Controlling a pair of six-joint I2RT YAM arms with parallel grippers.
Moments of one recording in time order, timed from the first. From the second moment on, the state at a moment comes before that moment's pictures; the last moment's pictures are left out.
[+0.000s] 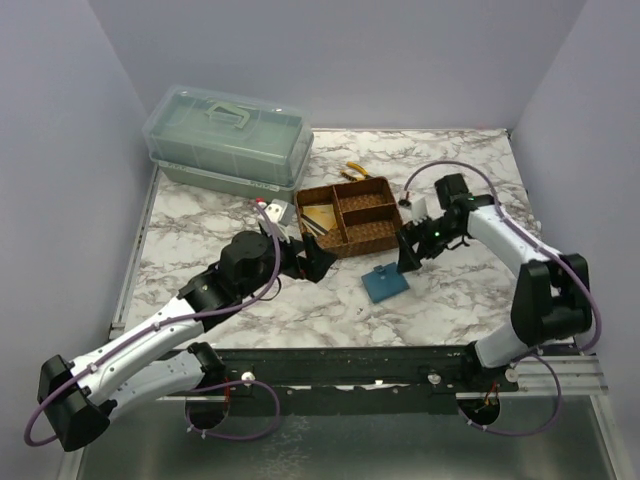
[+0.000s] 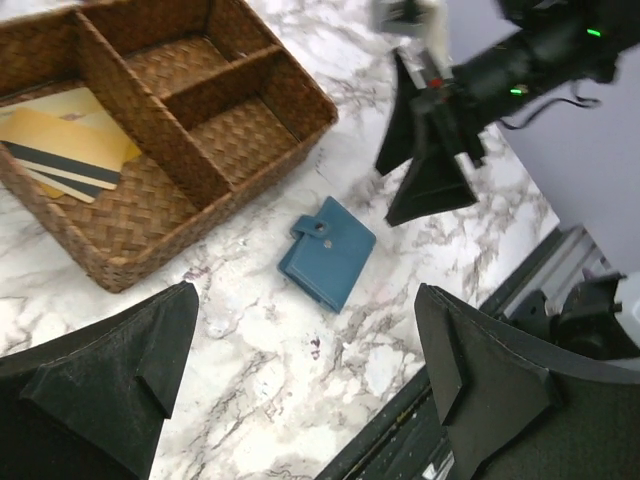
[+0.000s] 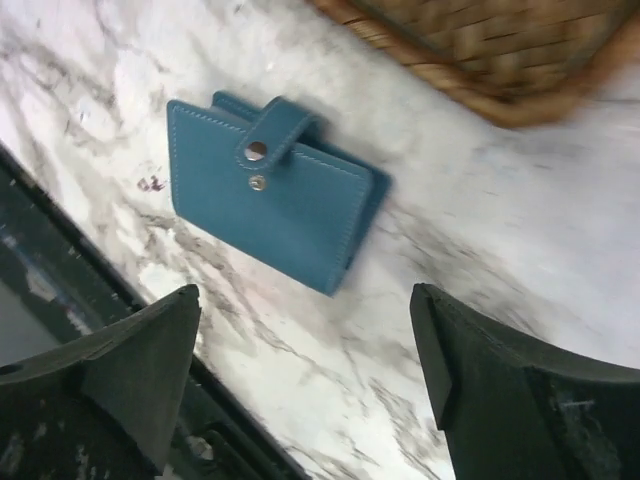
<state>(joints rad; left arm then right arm) -0.84 0.88 0.69 -0.06 -0.02 -0.50 0.21 1.61 1.06 -0.83 -0.59 -0.41</state>
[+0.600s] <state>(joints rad) -0.66 0.84 0.93 -0.26 -0.15 -0.53 -0.02 1.08 1.22 -0.57 -0.38 -0.09</state>
